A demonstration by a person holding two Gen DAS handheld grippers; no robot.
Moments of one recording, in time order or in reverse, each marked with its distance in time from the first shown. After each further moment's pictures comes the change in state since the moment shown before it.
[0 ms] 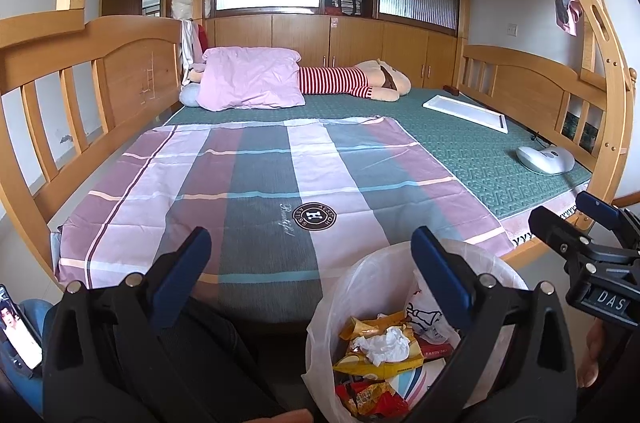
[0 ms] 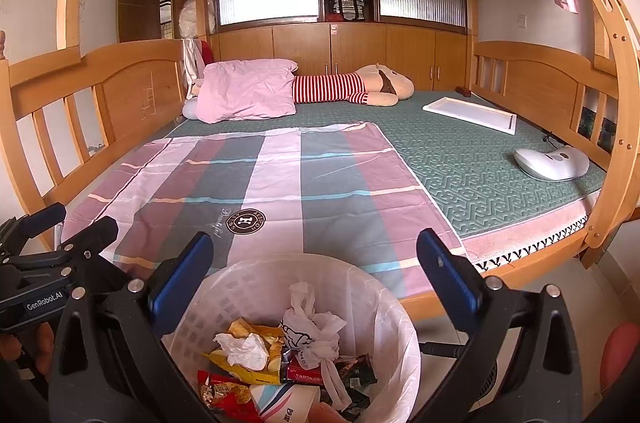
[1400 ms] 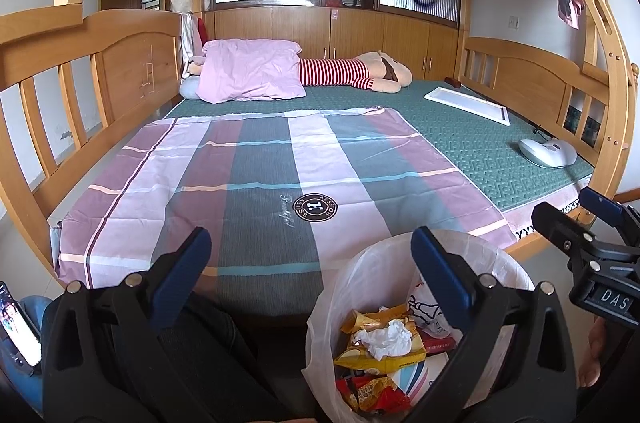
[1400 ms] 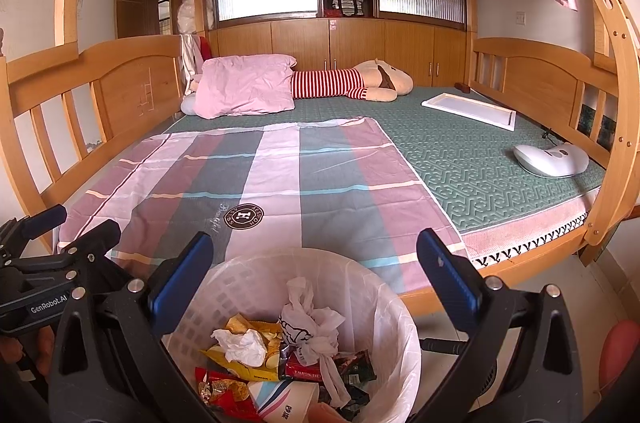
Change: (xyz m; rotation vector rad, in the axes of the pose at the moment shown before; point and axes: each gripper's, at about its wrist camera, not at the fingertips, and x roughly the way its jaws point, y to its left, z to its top) left arm 0.004 -0.003 -0.006 0.002 0.028 0.006; right arm 0.004 0.000 -0.006 0.004 0.012 -0.007
